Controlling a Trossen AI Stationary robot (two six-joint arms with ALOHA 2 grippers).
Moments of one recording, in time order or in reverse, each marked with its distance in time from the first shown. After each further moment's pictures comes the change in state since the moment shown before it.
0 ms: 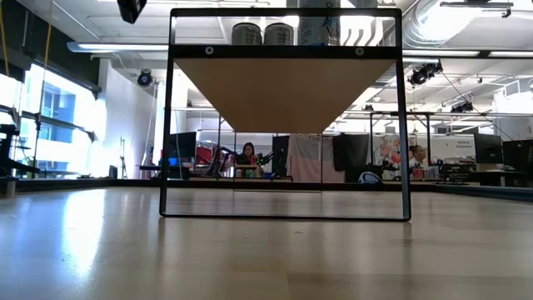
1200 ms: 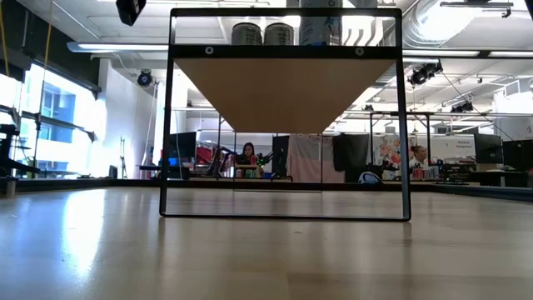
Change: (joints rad) left arm 0.000 0.000 0.000 -0.030 -0.004 0.002; right arm -0.011 0.048 -0.001 -0.016 -0.055 0.013
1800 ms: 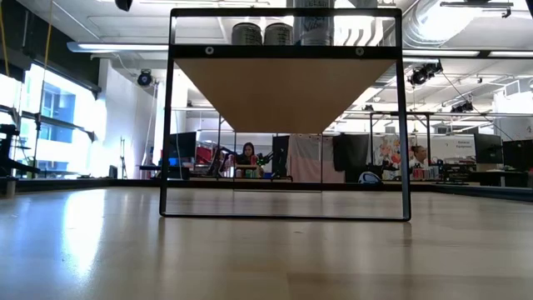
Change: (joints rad) left arm 0.000 -0.087 -0.001 0.024 -0.105 0.188; right arm 0.012 0.000 0.000 0.024 0.147 0.743
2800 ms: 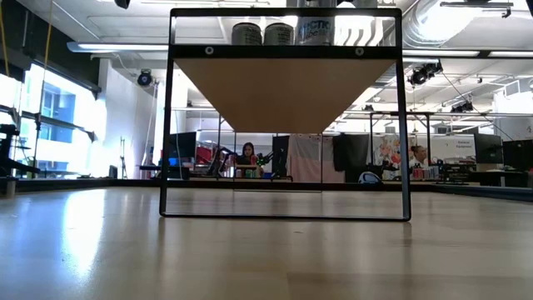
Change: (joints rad) left arm 0.000 -0.018 0.000 0.006 -0.028 0.046; right arm 0.003 -0.002 0.001 -0.029 0.104 0.294
